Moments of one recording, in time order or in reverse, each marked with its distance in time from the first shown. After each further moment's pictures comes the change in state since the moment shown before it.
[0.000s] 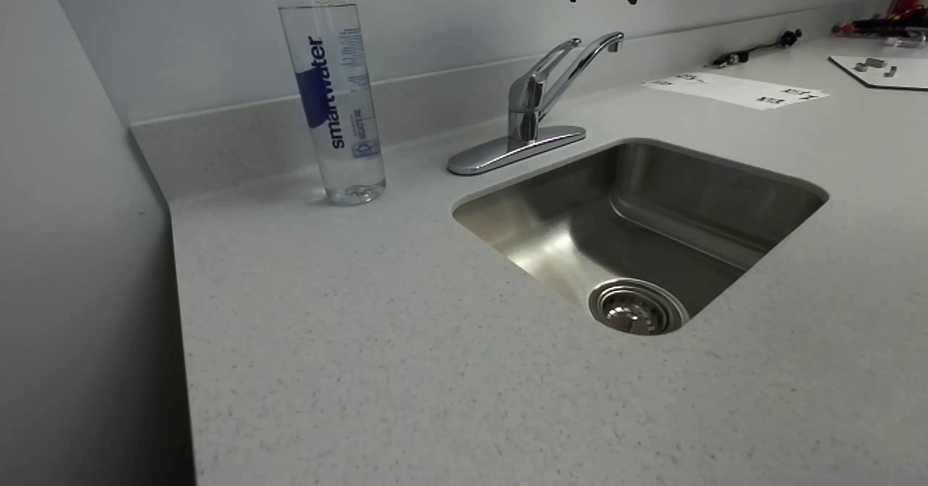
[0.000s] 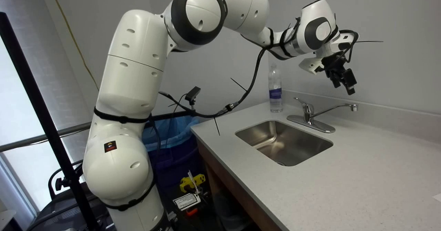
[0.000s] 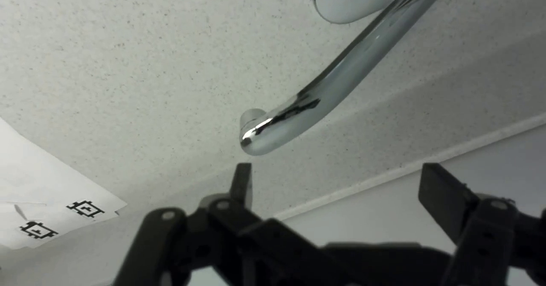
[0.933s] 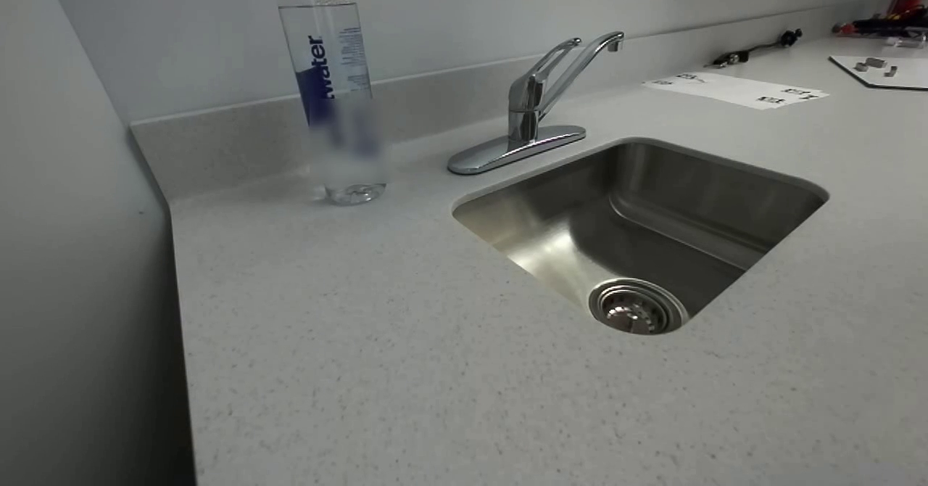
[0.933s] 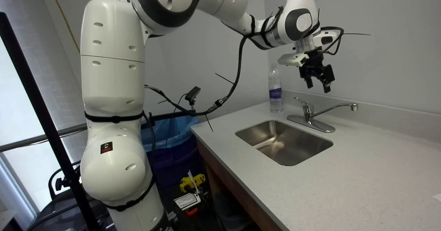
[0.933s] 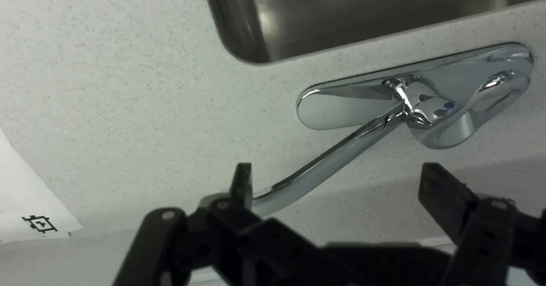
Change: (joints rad) arm -0.055 -0.208 0.132 -0.222 0.032 -0.105 -0.255
